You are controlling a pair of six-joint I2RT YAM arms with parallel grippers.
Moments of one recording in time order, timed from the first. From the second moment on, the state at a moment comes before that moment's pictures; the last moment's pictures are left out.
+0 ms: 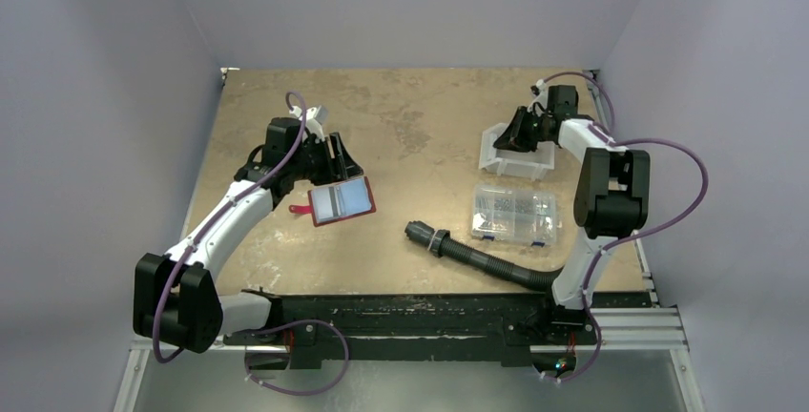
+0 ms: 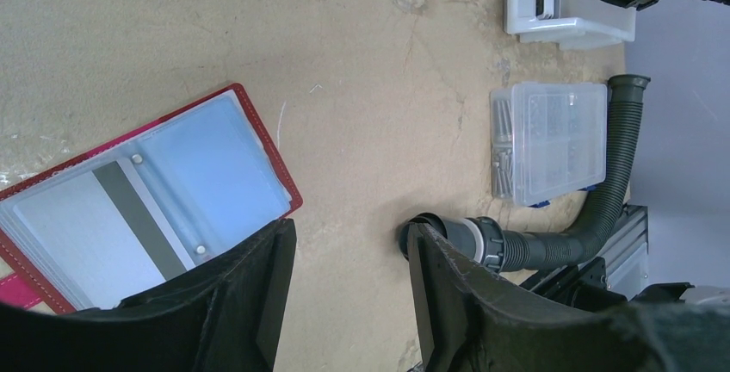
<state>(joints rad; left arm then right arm) -0.26 1.27 0.90 -0.30 0.39 -0.48 -0.07 1.94 1.35 -0.34 -0.55 0.33</state>
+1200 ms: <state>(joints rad) -0.27 1.27 0.90 -0.29 0.42 -0.49 -0.09 1.81 1.37 -0.41 -0.55 0.35</state>
